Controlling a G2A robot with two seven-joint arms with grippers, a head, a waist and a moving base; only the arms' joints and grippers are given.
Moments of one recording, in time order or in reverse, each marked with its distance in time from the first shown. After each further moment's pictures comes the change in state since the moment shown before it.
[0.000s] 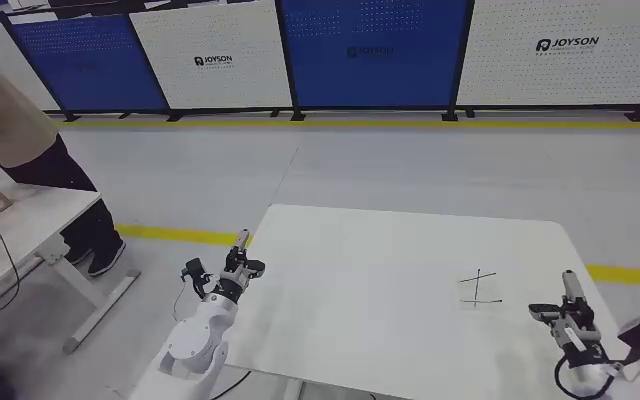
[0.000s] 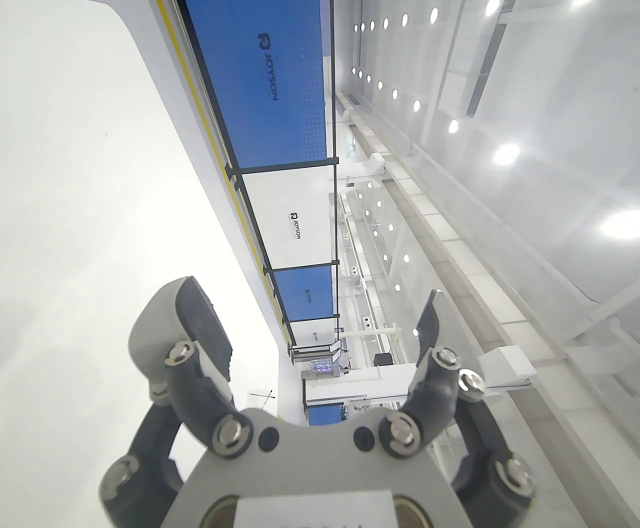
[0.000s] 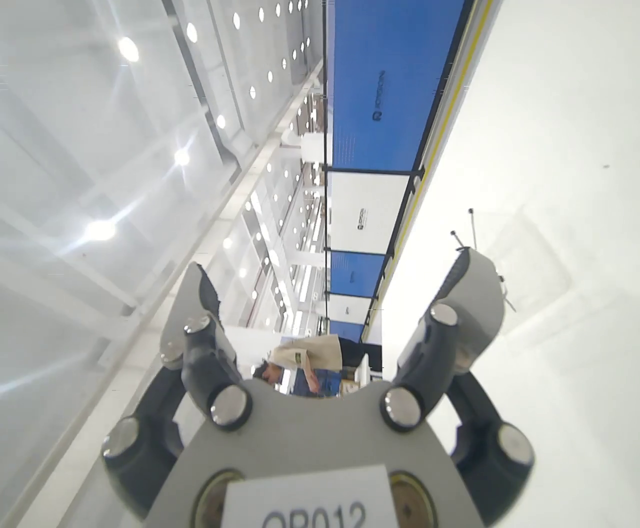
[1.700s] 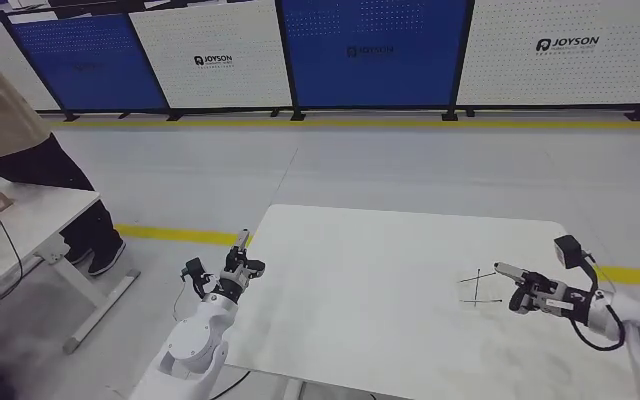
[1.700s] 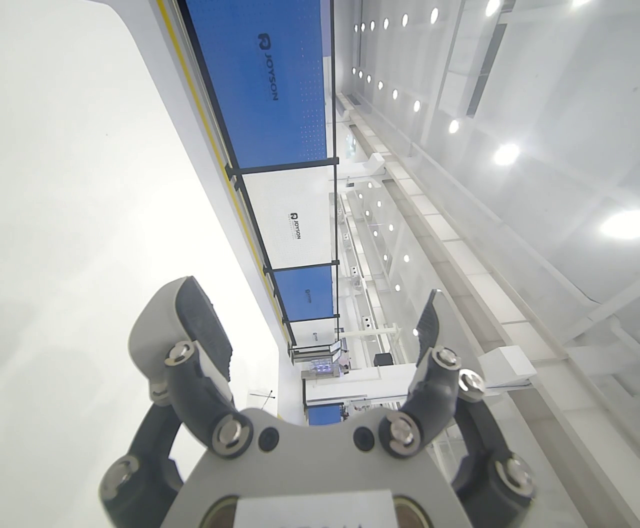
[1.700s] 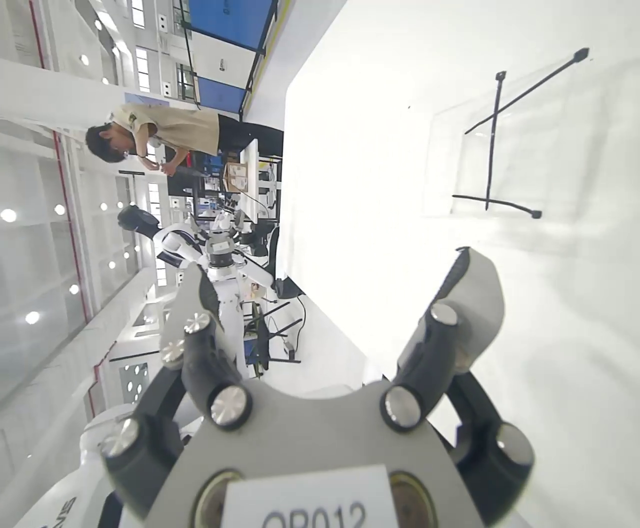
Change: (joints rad) left arm 0.000 0.000 0.000 0.000 0.000 0.000 0.000; right arm 0.555 0.100 -0.080 0.354 -0.364 0.227 1.051
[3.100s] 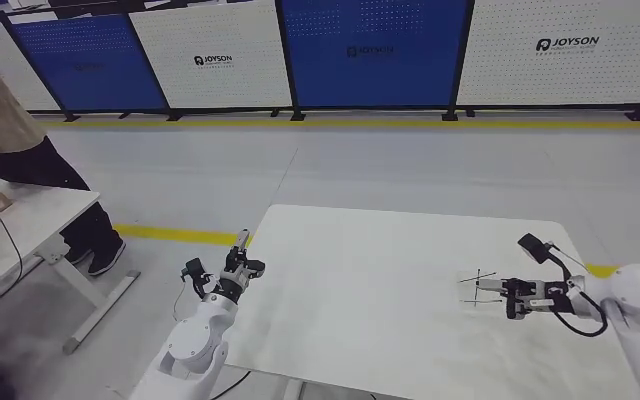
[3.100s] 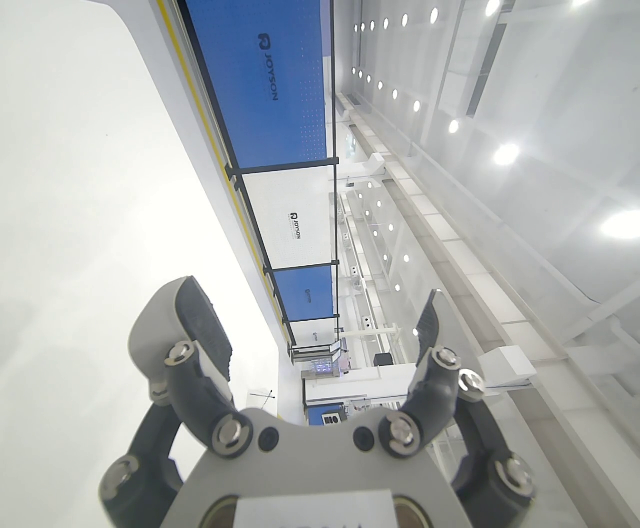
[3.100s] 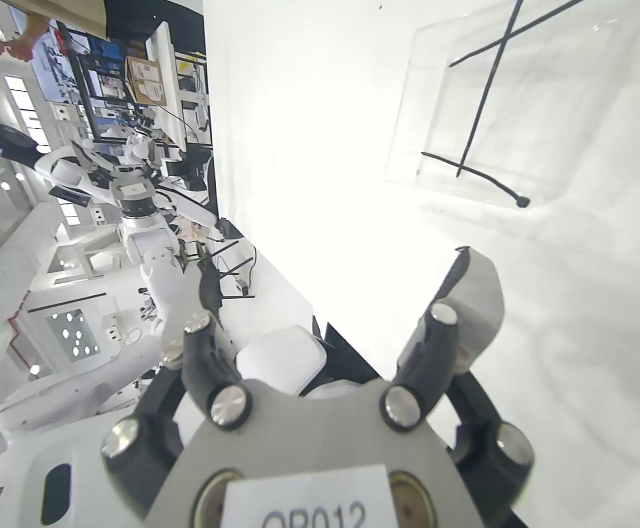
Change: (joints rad) left arm 0.000 0.000 0.000 0.000 0.000 0.000 0.000; right arm 0.254 0.099 -0.313 0.215 -0.056 -0.146 0.152
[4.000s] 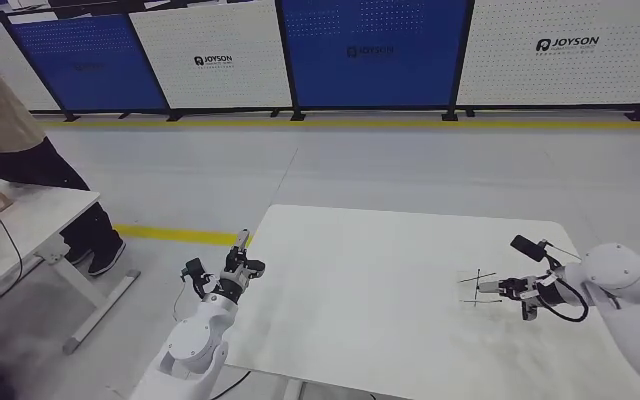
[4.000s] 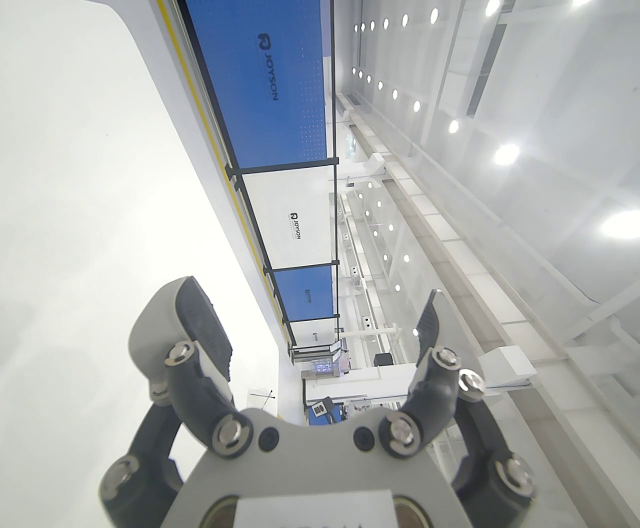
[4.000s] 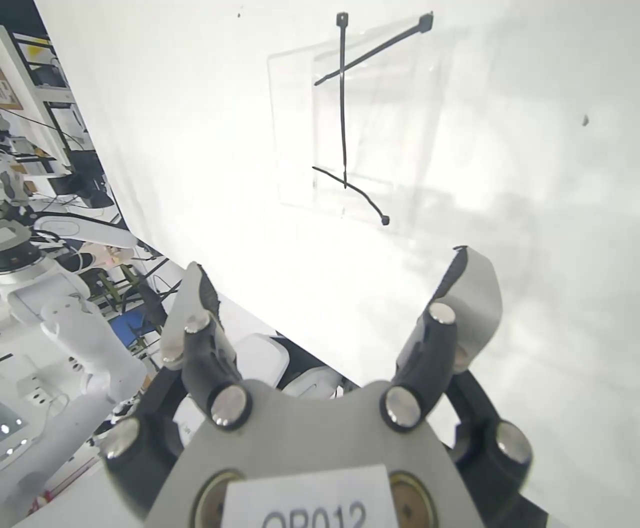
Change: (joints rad) left arm 0.000 0.000 0.000 0.000 0.000 0.000 0.000; right arm 0.204 -0.005 -0.281 0.164 -0.134 0.108 -0.005
